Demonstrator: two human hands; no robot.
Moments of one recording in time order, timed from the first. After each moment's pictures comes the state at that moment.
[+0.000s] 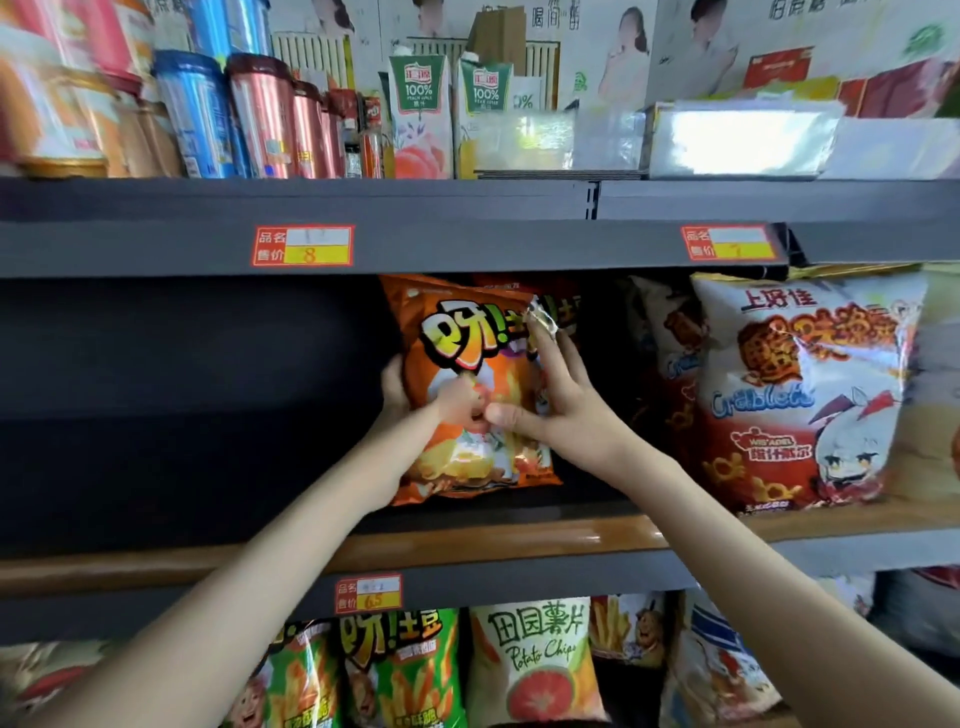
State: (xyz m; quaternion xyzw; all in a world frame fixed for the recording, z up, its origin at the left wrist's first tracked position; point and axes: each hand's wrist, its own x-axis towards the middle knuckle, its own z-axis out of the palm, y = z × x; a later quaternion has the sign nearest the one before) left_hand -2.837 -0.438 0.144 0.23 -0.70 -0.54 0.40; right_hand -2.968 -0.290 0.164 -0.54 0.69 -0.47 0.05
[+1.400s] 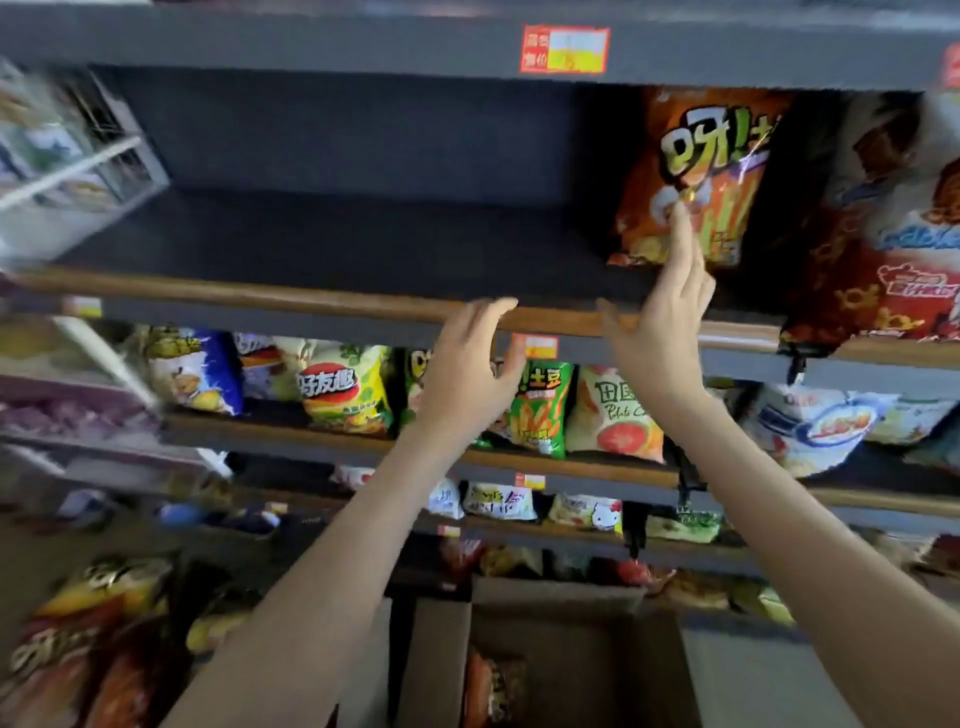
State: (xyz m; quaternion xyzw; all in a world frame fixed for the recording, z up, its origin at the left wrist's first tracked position) left_hand -2.654 -0.323 0.101 0.32 -0.85 -0.21 0.37; right_hand -2.820 -0.247 0.125 -0.49 0.73 -0.46 -0.15
